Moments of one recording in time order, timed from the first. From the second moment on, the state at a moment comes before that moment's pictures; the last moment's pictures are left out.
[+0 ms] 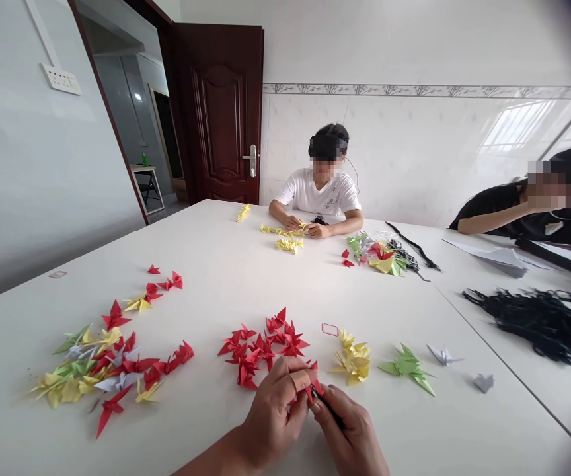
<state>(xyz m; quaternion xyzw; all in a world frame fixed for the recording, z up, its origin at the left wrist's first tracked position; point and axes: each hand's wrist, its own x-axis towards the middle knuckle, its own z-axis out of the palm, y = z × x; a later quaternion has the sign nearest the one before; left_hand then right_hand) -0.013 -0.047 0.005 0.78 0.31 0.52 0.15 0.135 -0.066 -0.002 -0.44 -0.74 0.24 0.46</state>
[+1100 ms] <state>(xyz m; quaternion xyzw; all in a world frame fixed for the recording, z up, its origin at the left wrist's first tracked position) -0.012 -0.047 0.004 0.78 0.30 0.53 0.15 0.134 -0.065 -0.005 -0.43 -0.74 0.20 0.47</state>
